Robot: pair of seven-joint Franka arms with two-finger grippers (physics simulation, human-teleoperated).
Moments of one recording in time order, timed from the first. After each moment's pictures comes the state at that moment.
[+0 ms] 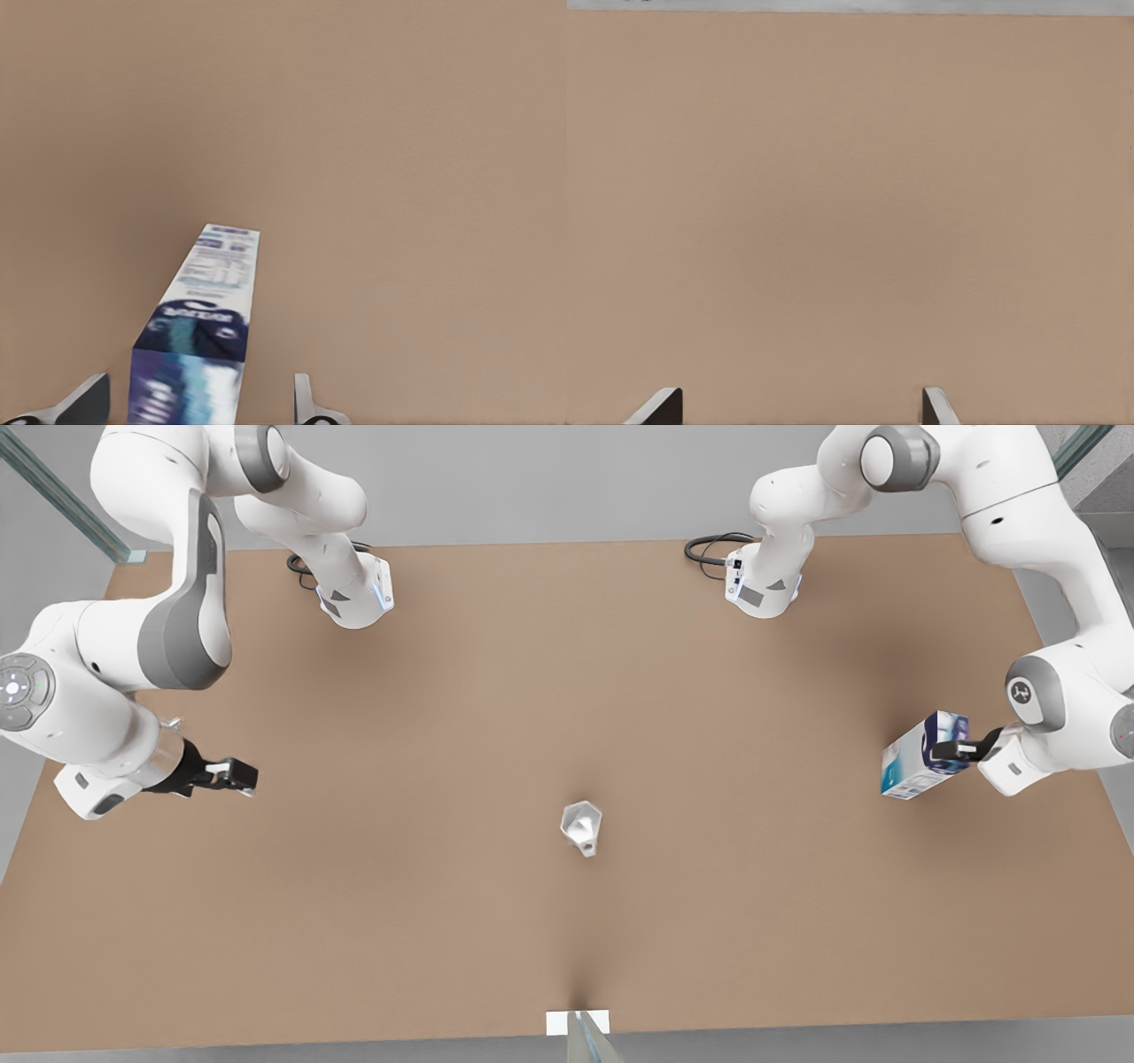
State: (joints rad) left arm 0.16 0.36 0.18 -1.70 0.03 1.79 0.42; right arm 0.07 0.34 -0.05 -1.23 -0.01 1.53 0.03
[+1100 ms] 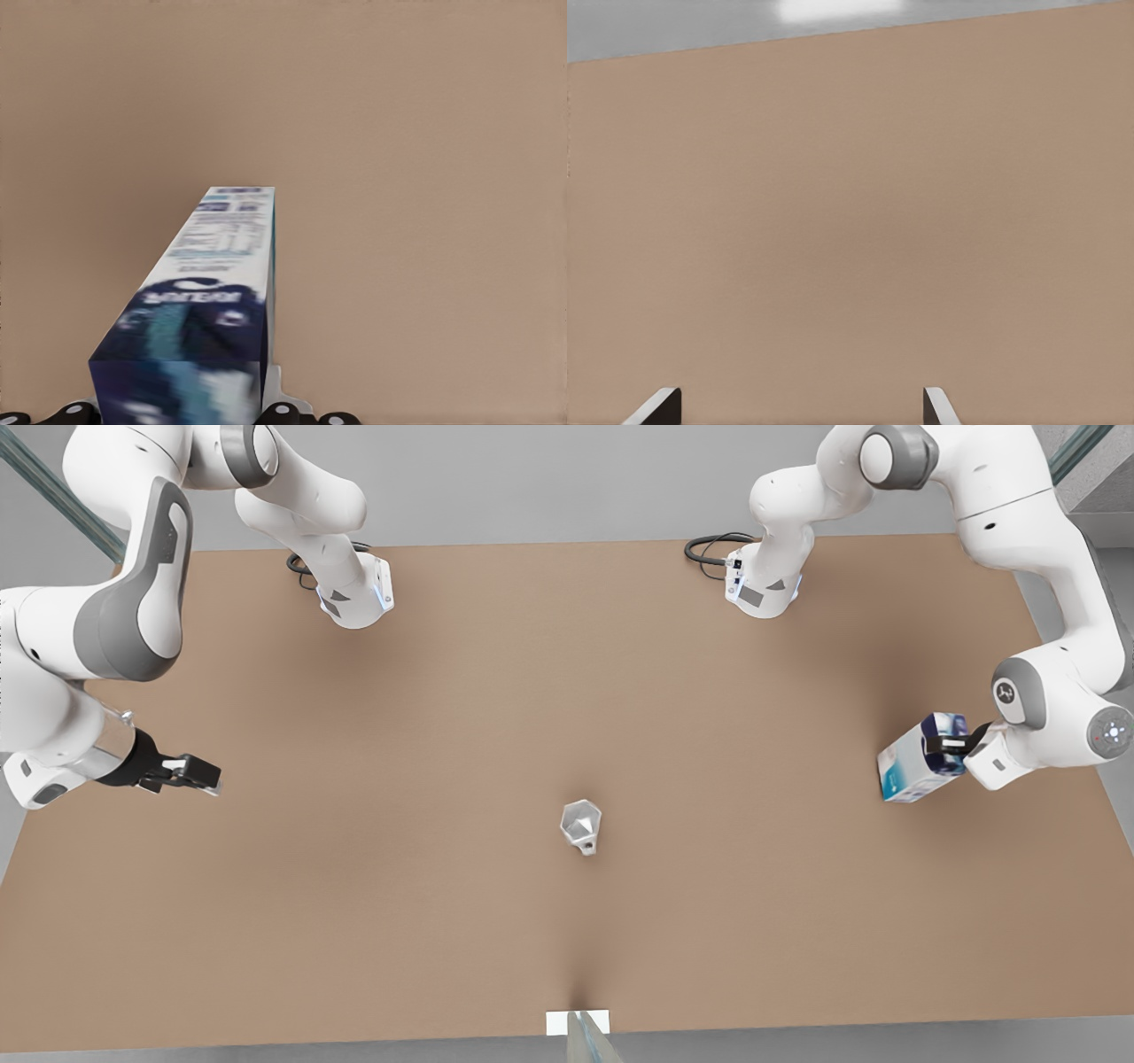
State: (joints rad) left arm 0.14 0.33 0.18 -1.77 0.06 1.80 0.43; right arm -0.05 0.32 0.01 -1.24 0.05 1.55 0.04
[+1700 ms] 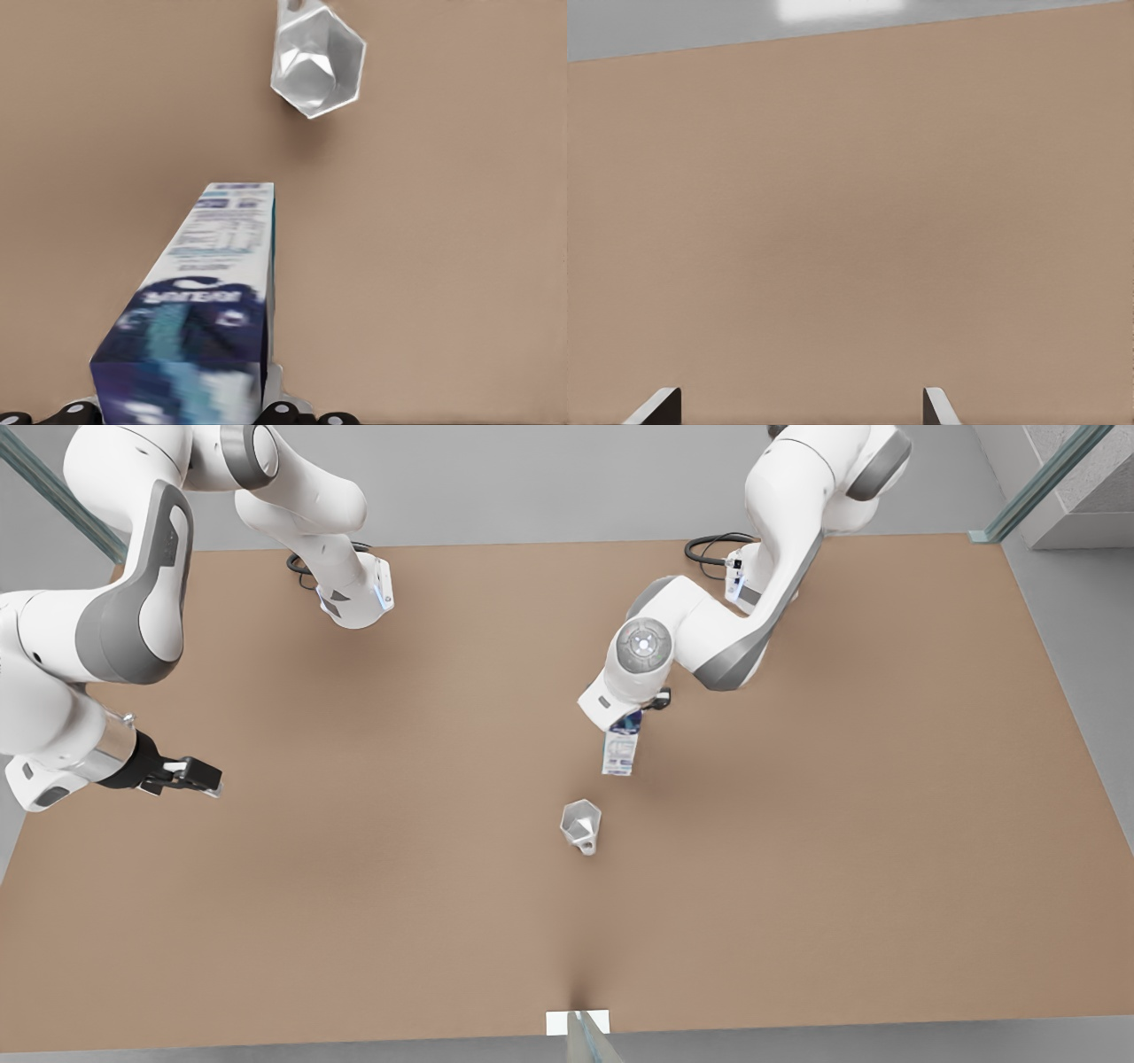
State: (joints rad) left arm -0.42 0.41 -0.34 -1.51 -0.02 1.70 -0.65; right arm -0.05 0.32 0.01 -1.24 0.05 1.55 0.04
